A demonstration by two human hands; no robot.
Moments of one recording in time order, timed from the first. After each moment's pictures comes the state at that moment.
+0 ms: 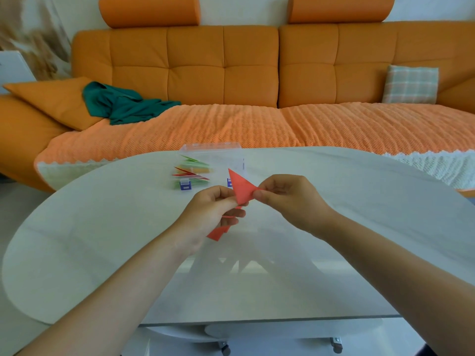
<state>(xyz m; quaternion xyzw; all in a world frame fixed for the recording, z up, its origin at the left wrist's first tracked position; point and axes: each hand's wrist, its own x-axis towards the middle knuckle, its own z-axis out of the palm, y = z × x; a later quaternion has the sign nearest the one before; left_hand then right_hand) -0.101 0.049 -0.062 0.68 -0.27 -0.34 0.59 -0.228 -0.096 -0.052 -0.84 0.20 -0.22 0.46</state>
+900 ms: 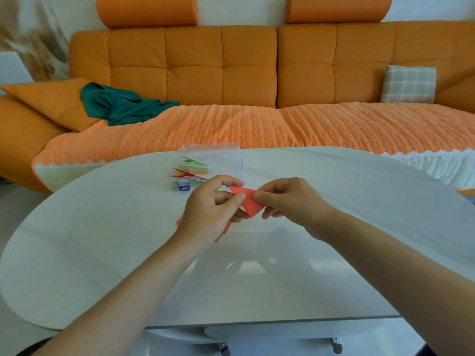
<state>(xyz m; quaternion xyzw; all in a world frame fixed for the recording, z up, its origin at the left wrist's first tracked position) -0.115 0.051 -0.060 0.69 -0.36 -0.17 0.61 -0.230 -0.092 -0.042 -0.78 0.26 -0.14 0.56</state>
